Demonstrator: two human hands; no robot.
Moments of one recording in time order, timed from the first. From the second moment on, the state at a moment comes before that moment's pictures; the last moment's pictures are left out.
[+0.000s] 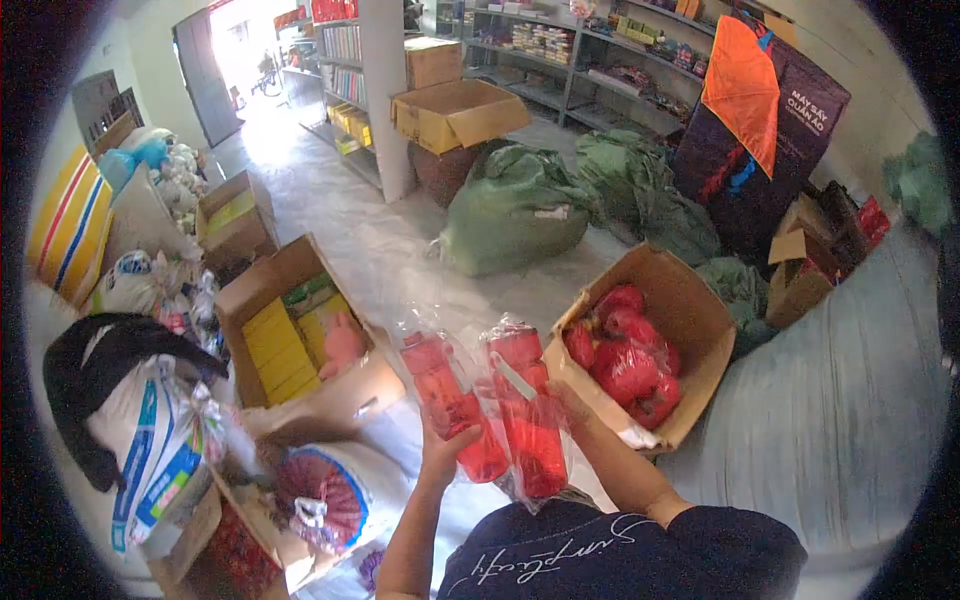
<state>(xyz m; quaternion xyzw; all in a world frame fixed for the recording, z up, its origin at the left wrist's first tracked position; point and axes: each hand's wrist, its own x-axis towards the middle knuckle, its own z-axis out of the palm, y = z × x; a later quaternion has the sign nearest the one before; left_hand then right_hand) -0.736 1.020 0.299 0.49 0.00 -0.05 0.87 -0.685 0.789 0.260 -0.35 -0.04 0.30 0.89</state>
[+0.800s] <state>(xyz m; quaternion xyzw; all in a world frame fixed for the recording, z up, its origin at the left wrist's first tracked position) -0.074 1.116 0.392 0.67 -0.12 0.05 0.73 0.028 0.898 0.304 -0.43 -0.10 0.49 0.75</state>
